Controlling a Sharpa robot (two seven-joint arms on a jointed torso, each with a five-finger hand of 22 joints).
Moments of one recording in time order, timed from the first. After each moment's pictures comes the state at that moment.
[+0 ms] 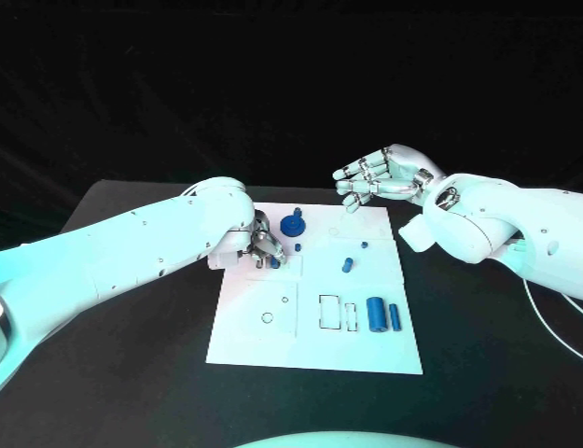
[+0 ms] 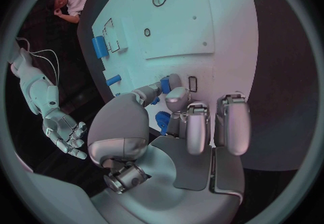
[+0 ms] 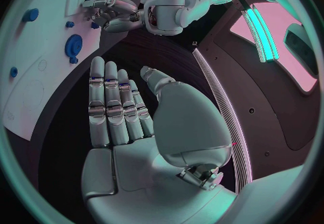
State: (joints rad) left arm 1.28 -0.40 -0.04 1.12 -1.07 0.34 -0.68; left_hand 0.89 -0.07 0.64 0.12 0.13 0.92 0.01 0.73 0.73 1.34 -0.04 1.12 1.01 1.47 -0.10 1.57 1.31 0.05 1.47 0.01 1.47 1.31; right arm 1.29 -0.88 -0.03 1.52 -0.55 -0.26 0.17; right_hand 1.29 -0.07 0.32 0.02 0.26 0.98 0.21 0.07 0.07 1.19 0.14 0.07 0.07 1.26 0.08 0.07 0.18 0.18 1.12 0.17 0.31 0.21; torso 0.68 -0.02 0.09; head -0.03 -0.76
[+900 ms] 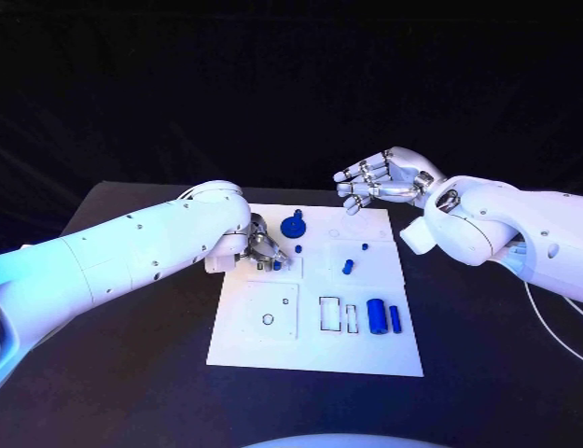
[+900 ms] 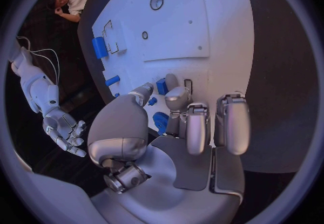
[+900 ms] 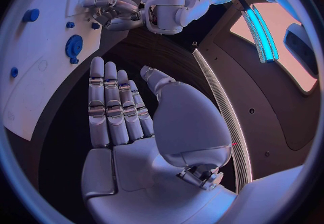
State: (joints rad) left arm 1.27 -0.42 -0.03 1.14 -1.06 0.34 -0.68; left_hand 0.84 -0.12 0.30 0.22 0.13 0.93 0.01 0.74 0.72 1.33 -0.05 1.12 0.98 1.47 -0.10 1.57 1.31 0.05 1.47 0.01 1.47 1.31; right arm 1.29 -0.88 -0.03 1.52 -0.55 -0.26 0.17; right_hand 1.30 -0.07 0.32 0.02 0.27 0.97 0.21 0.07 0.07 1.17 0.14 0.07 0.07 1.26 0.09 0.07 0.17 0.18 1.13 0.17 0.30 0.20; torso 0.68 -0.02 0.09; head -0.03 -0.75
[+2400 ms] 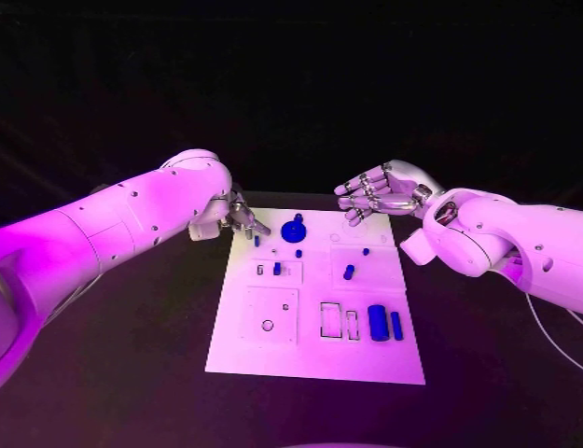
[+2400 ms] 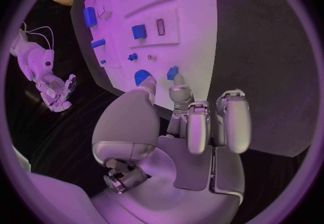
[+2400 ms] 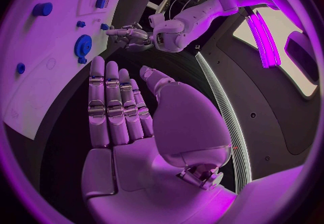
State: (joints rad) left arm 1.35 -0.35 -0.01 0.86 -1.09 0.36 -0.58; left_hand 1.06 -0.03 0.07 0.27 0.13 0.86 0.07 0.61 0.59 1.26 0.00 1.07 0.90 1.47 -0.07 1.57 1.31 0.05 1.47 0.04 1.44 1.31; right arm 1.27 -0.86 -0.04 1.50 -0.60 -0.26 0.18; right_hand 1.30 -0.07 0.32 0.01 0.26 1.00 0.19 0.07 0.07 1.20 0.12 0.07 0.07 1.27 0.06 0.07 0.13 0.18 1.16 0.16 0.26 0.16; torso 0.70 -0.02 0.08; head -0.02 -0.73
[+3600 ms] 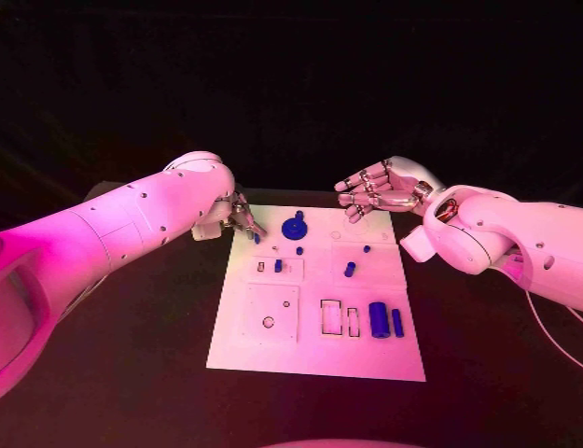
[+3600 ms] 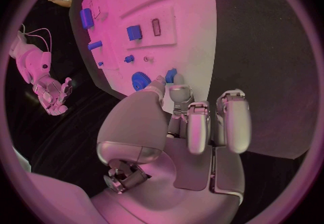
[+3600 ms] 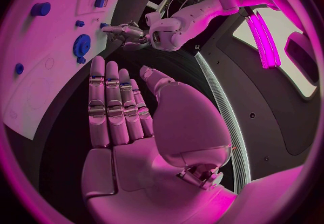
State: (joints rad) left arm 1.34 -0.33 -0.01 0.81 -1.11 0.36 -0.55; left_hand 1.22 0.05 0.11 0.21 0.13 0.87 0.06 0.62 0.60 1.26 -0.01 1.08 0.89 1.47 -0.07 1.57 1.31 0.05 1.47 0.04 1.44 1.31; right arm 1.27 -0.86 -0.03 1.50 -0.60 -0.27 0.18; right_hand 1.30 -0.07 0.32 0.01 0.26 1.00 0.19 0.07 0.07 1.20 0.12 0.07 0.06 1.27 0.06 0.07 0.13 0.18 1.17 0.16 0.26 0.16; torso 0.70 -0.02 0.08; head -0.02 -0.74
